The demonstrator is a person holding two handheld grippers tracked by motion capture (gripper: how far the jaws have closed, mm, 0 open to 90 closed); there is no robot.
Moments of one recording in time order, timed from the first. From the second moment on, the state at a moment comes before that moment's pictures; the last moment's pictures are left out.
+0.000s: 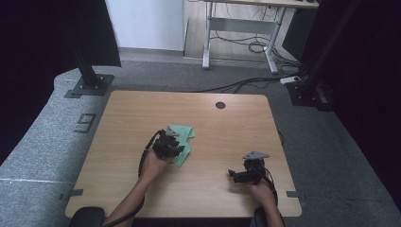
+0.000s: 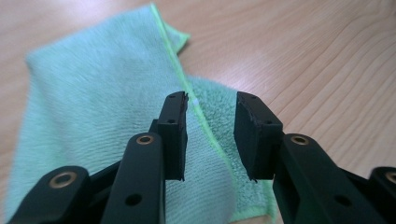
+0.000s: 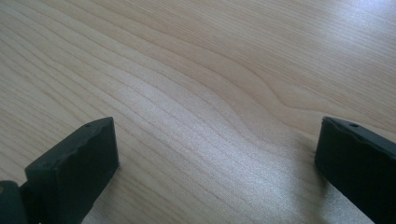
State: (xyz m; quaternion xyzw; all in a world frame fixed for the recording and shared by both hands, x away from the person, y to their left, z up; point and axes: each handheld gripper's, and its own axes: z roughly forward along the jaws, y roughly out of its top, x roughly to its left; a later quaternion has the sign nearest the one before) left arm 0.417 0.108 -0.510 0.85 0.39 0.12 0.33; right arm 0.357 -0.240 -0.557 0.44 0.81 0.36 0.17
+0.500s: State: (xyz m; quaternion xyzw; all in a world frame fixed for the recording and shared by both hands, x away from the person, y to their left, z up) left arm 0.419 0.110 -0.523 0.85 0.40 0.12 0.32; right arm 0.356 -0.240 -0.557 0.44 0.81 0.36 0.17
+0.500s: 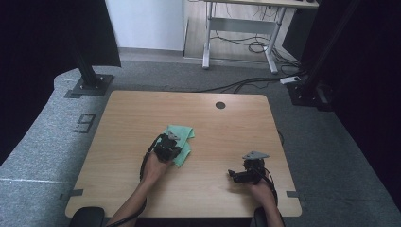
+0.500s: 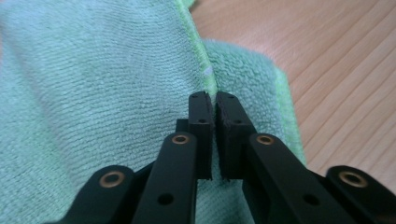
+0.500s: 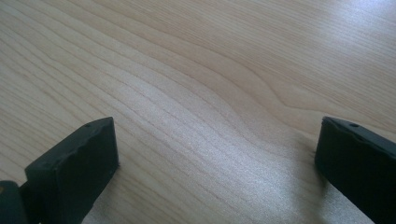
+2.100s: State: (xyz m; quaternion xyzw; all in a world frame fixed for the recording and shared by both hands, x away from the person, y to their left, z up) left arm 0.398 0.214 -0.536 0.81 0.46 0.11 0.35; right arm 0.359 -0.234 -0.549 0.44 0.81 0.36 0.16
